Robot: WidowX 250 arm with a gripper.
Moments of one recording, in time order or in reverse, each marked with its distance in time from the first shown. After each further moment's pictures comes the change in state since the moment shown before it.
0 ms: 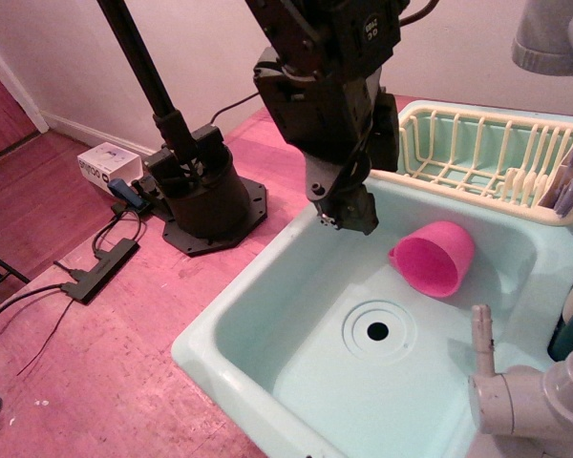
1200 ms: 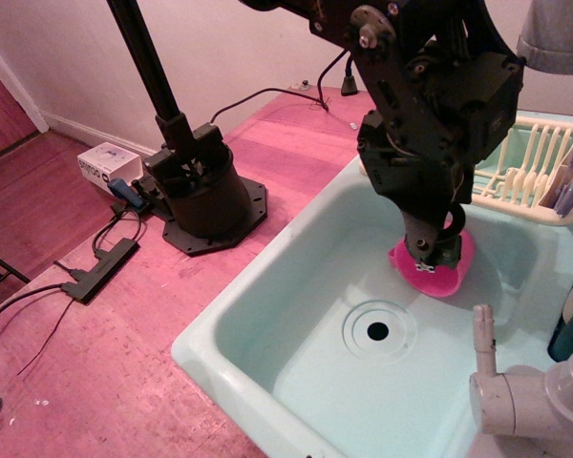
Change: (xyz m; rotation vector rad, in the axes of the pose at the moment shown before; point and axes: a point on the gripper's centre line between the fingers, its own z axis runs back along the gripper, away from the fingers) arm -0.047 -0.008 -0.046 -0.070 0.049 0.023
